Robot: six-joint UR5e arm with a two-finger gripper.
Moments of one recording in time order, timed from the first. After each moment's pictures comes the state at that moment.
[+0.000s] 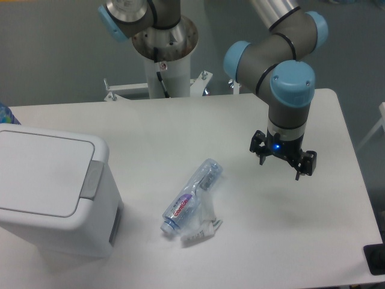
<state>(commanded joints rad) 2.65 -1.94 -1.62 -0.97 1.58 1.22</state>
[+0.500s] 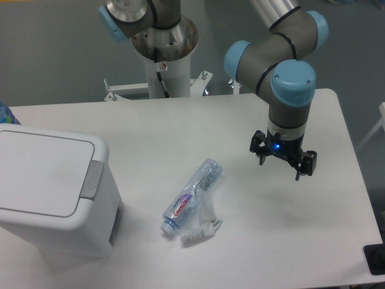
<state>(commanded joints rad) 2.65 -1.94 -1.62 -0.97 1.56 1.22</state>
